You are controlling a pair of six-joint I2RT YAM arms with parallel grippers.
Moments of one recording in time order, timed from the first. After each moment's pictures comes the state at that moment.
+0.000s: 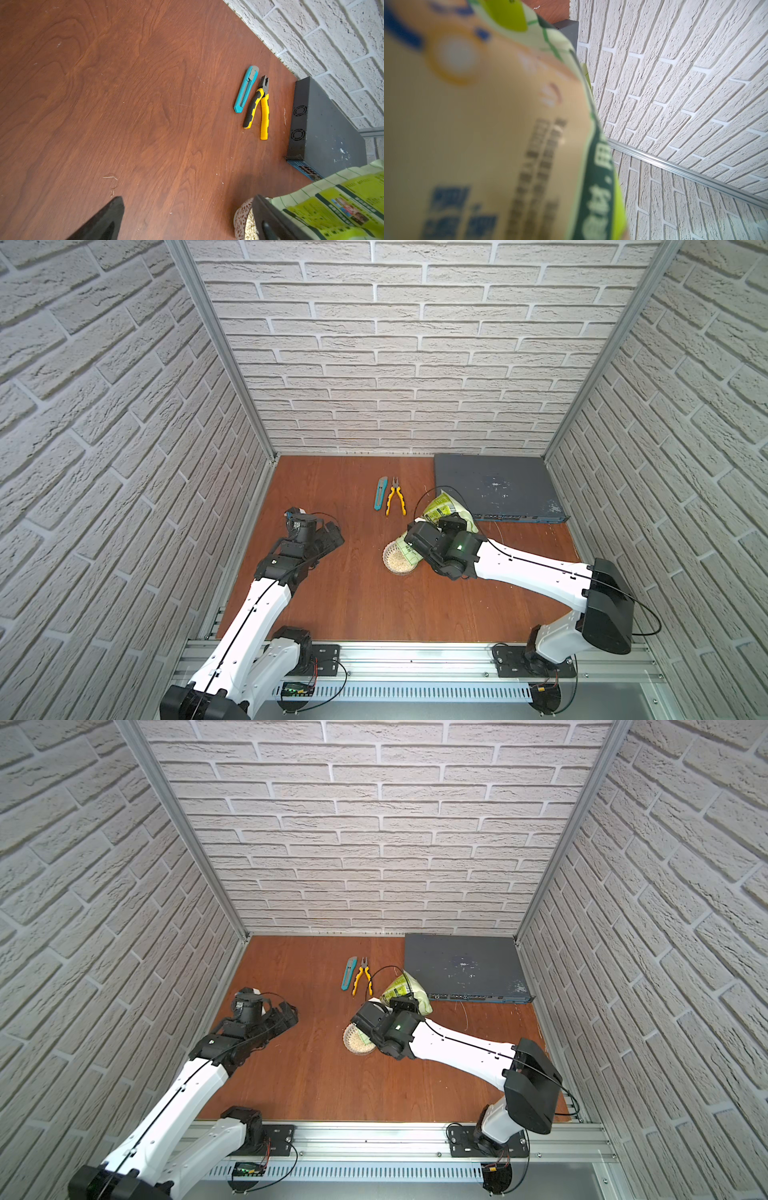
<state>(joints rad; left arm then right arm) -0.16 0.88 0.69 -0.58 -0.04 -0.71 1.04 1.55 1.19 -0.74 1.15 -0.63</state>
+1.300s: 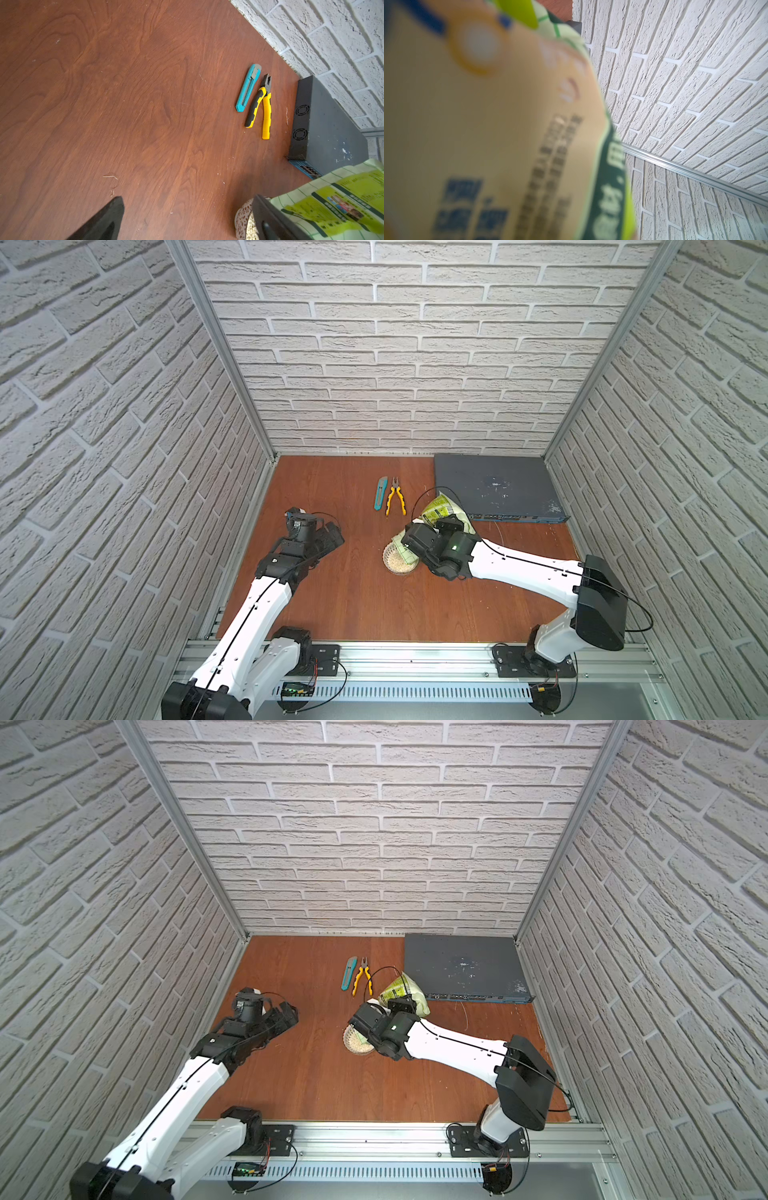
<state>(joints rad) -0.15 0.90 0.69 -0.58 -0.03 -0.71 1.04 1.58 1.19 -0.73 1.15 -0.59</state>
